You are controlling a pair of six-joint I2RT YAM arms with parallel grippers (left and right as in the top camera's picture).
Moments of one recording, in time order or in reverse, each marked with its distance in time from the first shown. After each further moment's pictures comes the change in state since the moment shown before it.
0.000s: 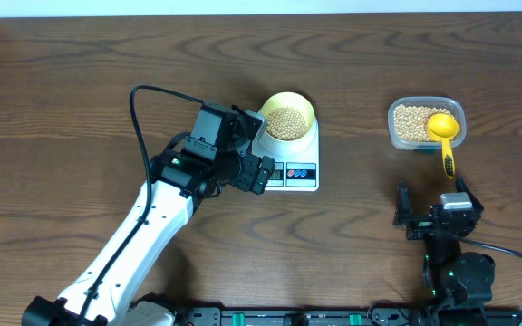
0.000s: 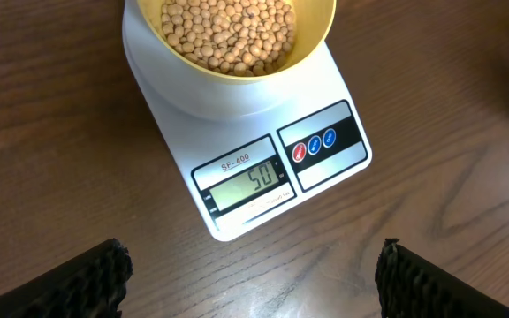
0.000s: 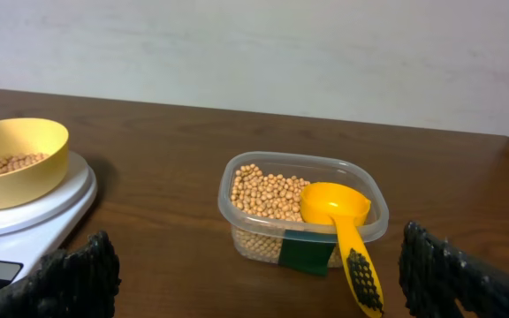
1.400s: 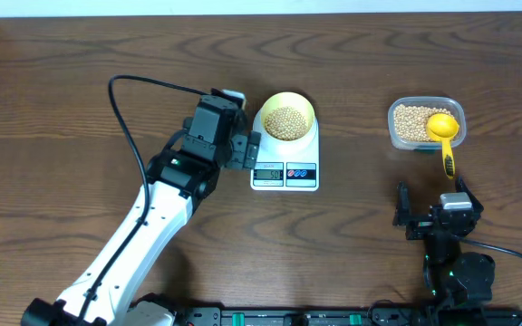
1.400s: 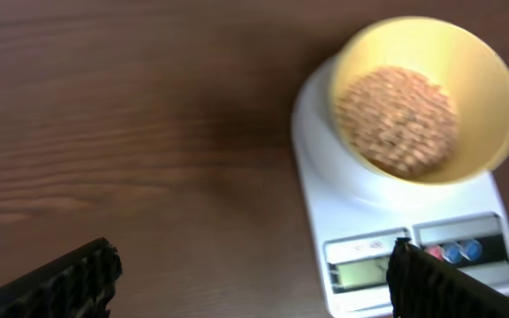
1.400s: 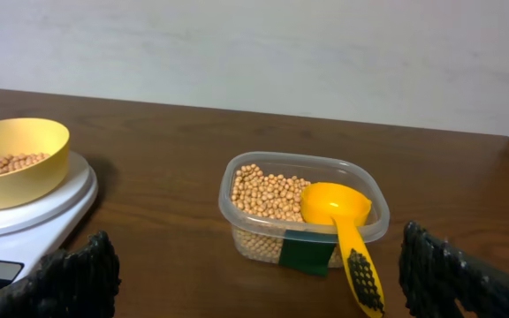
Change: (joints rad) left arm 0.000 -0.011 0.000 0.133 -0.395 -0.109; right arm 0.001 0.000 0.000 0.000 0.000 0.000
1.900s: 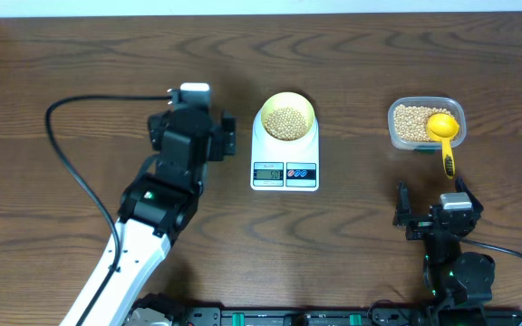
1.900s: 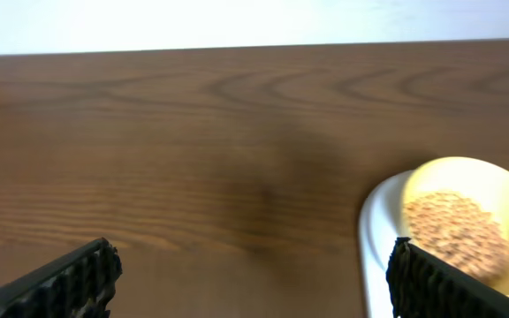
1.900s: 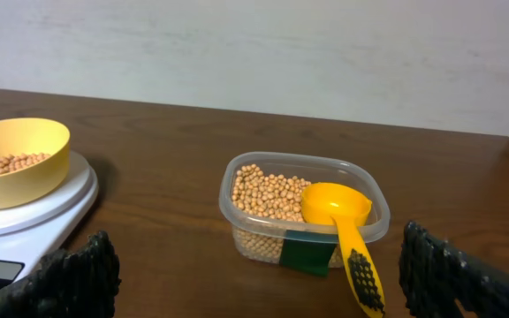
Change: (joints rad) left arm 0.051 -0.222 -0.135 0.198 -0.195 -0.042; right arm 0.000 0.000 0.000 0.000 0.000 0.000
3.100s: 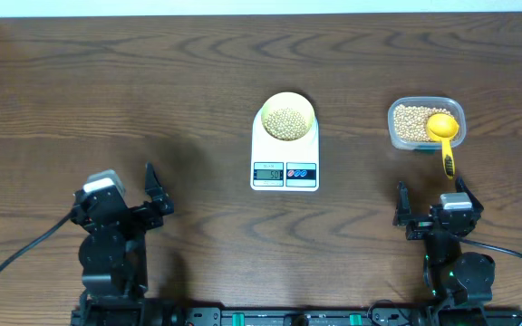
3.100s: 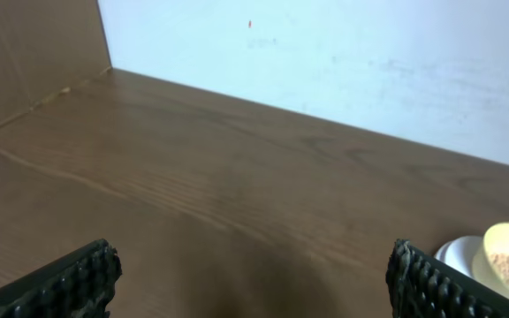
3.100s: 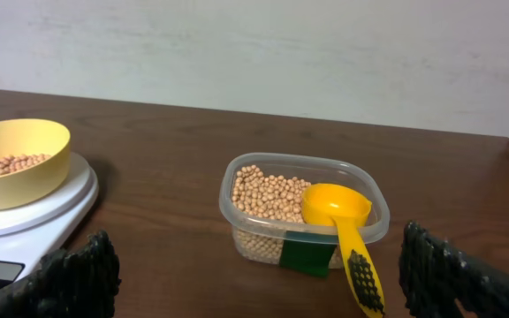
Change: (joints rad) left arm 0.360 -0.811 -0.420 -0.057 0.145 -0.004; right arm 0.000 -0.002 0.000 0.000 0.000 0.000
